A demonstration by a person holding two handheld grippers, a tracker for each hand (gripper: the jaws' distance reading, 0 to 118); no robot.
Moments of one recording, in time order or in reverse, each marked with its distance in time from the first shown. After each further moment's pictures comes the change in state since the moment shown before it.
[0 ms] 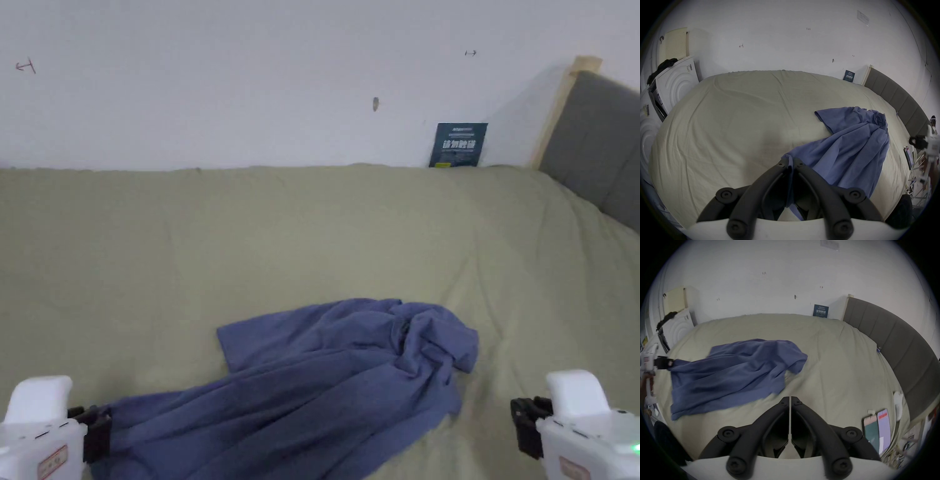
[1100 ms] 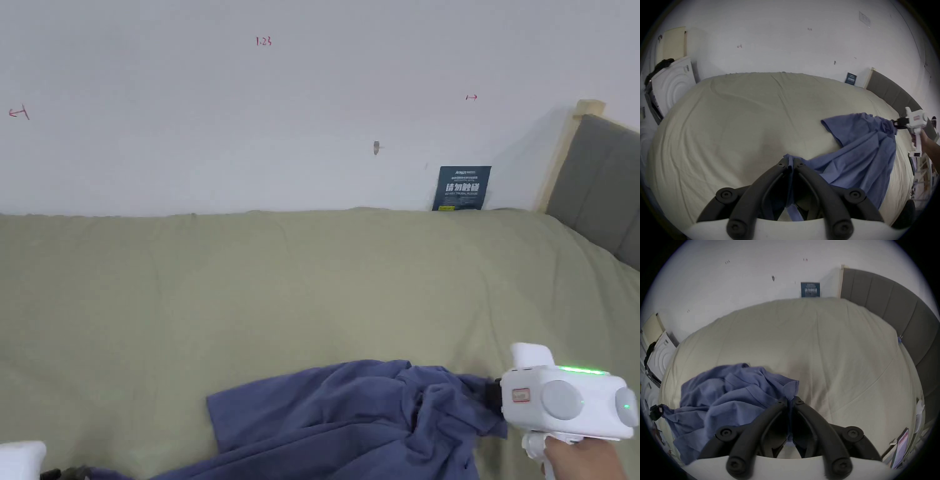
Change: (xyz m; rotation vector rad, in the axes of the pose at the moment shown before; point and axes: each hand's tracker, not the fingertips) left arm 0.001 0.030 -0.038 0.045 0.025 0.005; right arm 0.038 0.098 -0.140 -0.101 0.006 -0.221
